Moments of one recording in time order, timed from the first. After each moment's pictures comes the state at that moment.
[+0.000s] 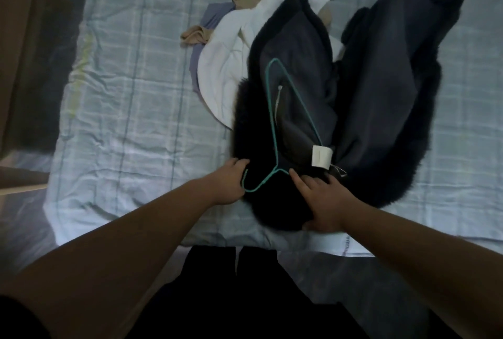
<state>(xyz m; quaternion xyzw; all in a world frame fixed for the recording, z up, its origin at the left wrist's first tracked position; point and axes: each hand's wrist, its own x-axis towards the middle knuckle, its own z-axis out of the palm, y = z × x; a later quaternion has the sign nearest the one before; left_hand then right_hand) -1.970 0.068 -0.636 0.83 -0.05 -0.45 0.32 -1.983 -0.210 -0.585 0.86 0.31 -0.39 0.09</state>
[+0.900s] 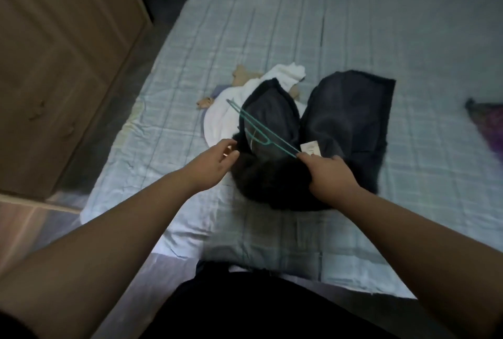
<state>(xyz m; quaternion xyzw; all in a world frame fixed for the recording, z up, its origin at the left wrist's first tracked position) -1.994 0.026 -0.408 0.89 0.02 -0.20 0.40 -1.967 -0.264 -0.417 0.97 0.21 -0.13 -0.02</state>
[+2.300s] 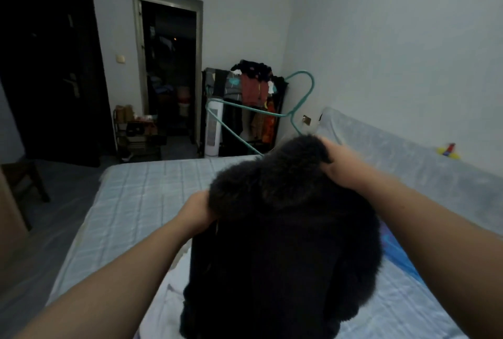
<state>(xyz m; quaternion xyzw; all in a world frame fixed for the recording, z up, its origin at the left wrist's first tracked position) -1.824 0.005 -0.167 0.91 -0.25 0.03 0.33 -1.944 -0.278 -0.021 0.97 0.03 0.18 -0.17</state>
